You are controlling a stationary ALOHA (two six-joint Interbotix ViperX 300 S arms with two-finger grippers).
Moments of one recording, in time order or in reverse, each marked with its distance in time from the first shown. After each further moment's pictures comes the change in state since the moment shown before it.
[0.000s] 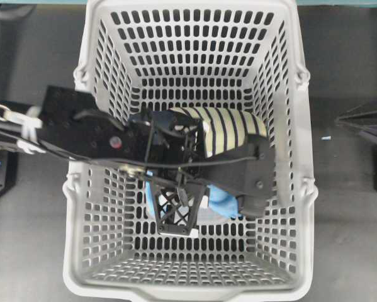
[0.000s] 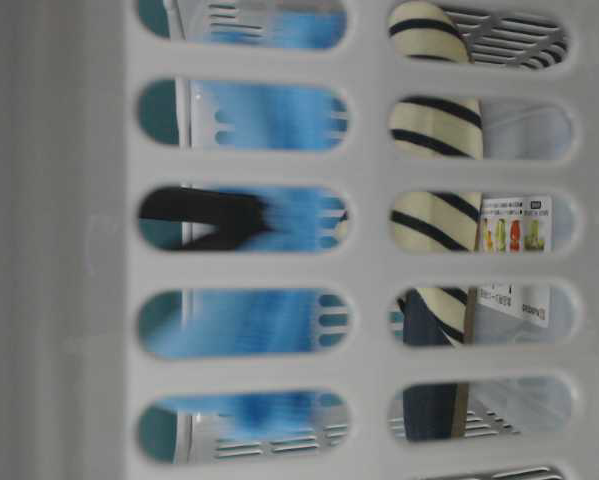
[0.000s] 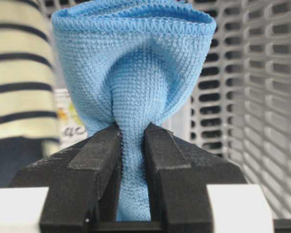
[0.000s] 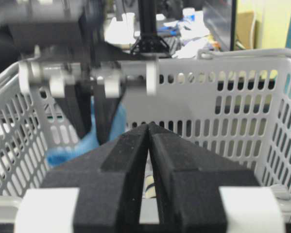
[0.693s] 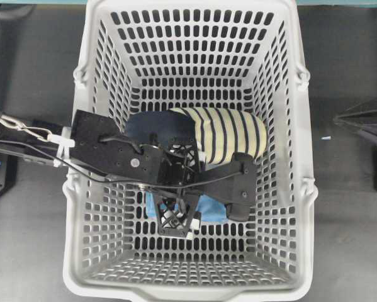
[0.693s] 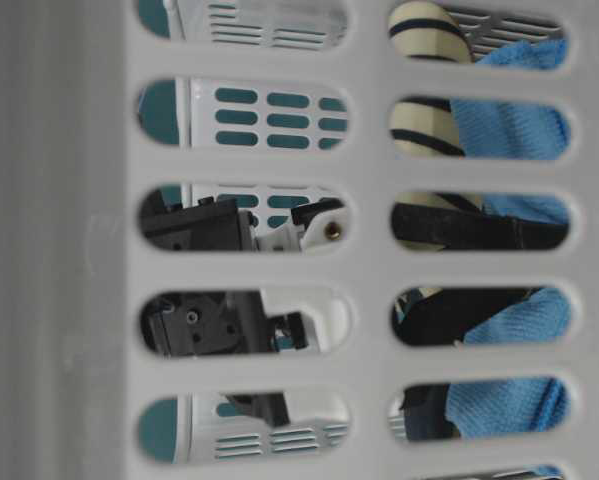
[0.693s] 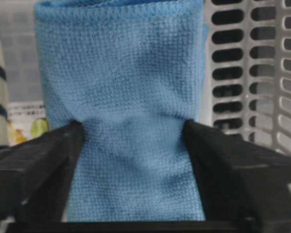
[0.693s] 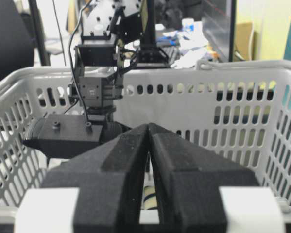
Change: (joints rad) left arm 0.002 0.072 0.296 0.000 -0.305 -0.011; right arm 0.000 0.023 -0.005 0.000 -0.041 -0.011
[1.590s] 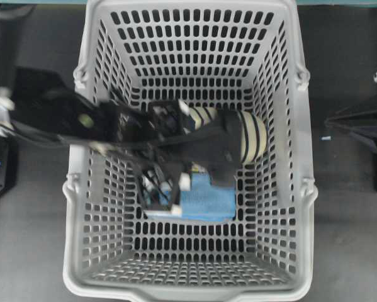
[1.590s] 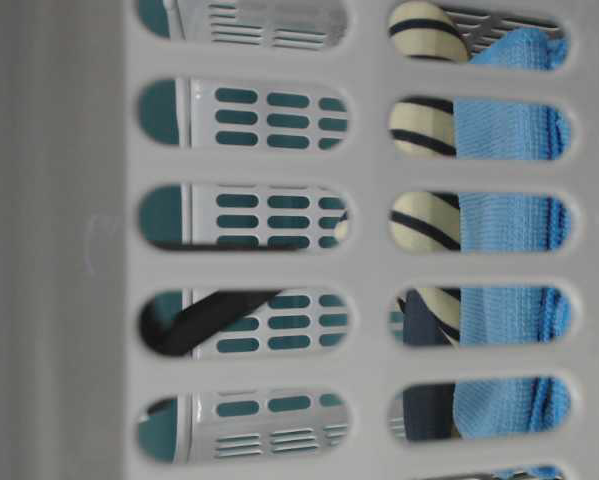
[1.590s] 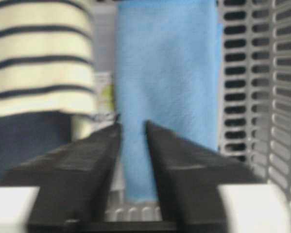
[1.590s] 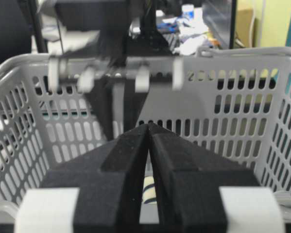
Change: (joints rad) left arm 0.041 -0.160 -0.037 0.000 0.078 0.023; right arm 0.000 0.041 -0.006 -0.002 0.000 -0.002
